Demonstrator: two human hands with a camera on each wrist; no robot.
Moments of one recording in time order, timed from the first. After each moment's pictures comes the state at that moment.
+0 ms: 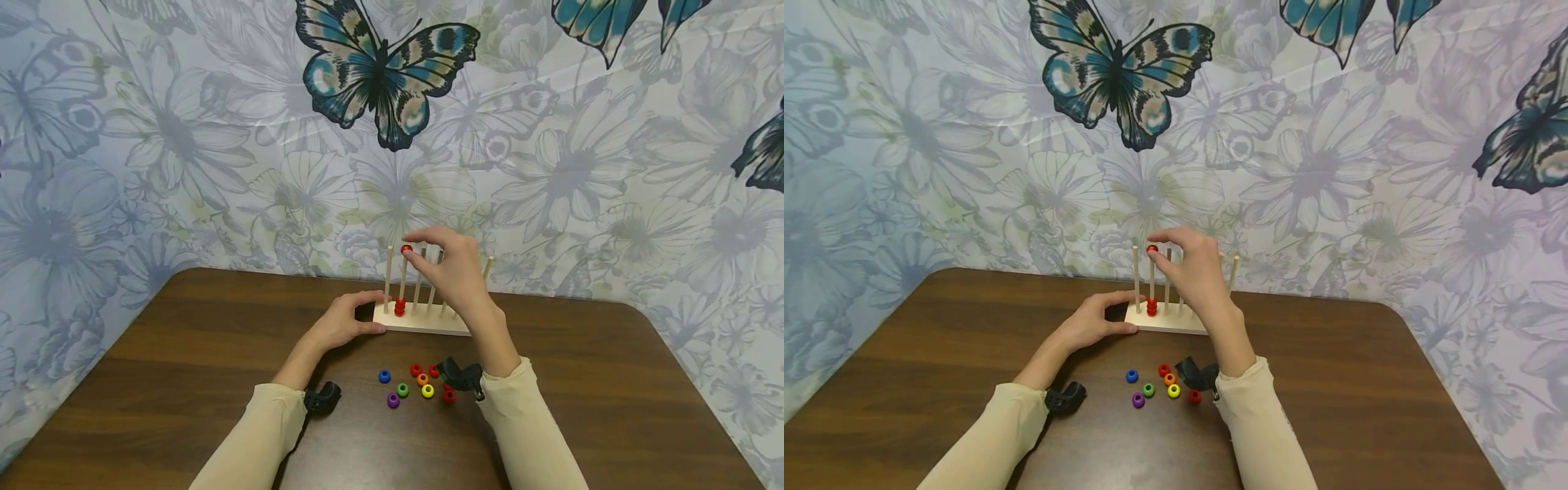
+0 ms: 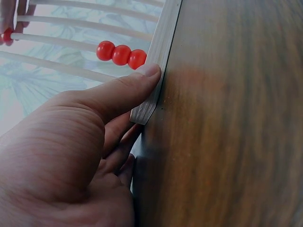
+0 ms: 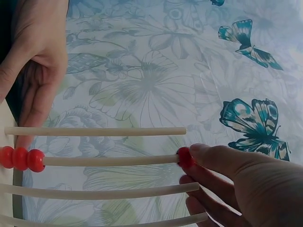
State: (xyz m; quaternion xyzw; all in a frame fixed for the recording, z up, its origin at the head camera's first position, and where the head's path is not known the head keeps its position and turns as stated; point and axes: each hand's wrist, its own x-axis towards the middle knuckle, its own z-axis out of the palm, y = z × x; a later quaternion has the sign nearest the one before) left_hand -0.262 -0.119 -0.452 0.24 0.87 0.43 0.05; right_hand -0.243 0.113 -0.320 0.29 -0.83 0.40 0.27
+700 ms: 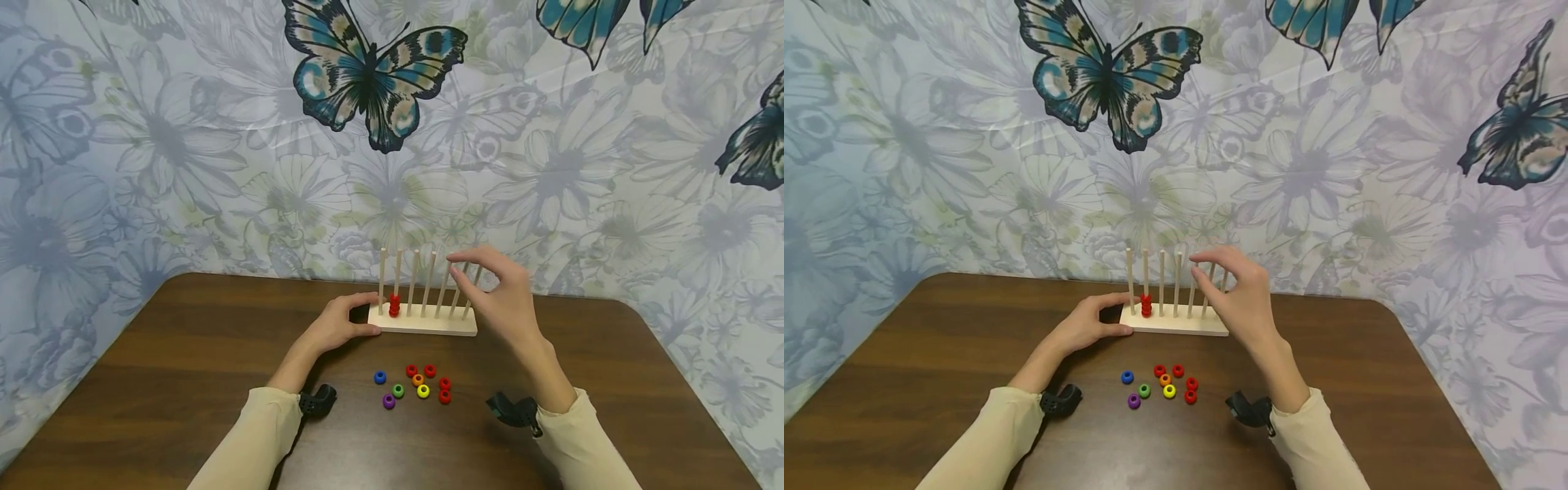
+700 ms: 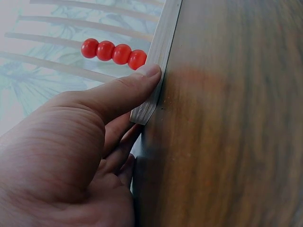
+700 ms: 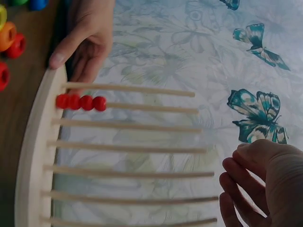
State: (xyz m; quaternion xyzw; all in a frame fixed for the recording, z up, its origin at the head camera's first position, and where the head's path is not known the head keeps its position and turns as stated) left_hand -0.259 -0.119 -0.451 0.23 0.88 0.42 0.06; right_hand -0.185 0.165 -0.313 0.28 -0.79 0.43 0.34
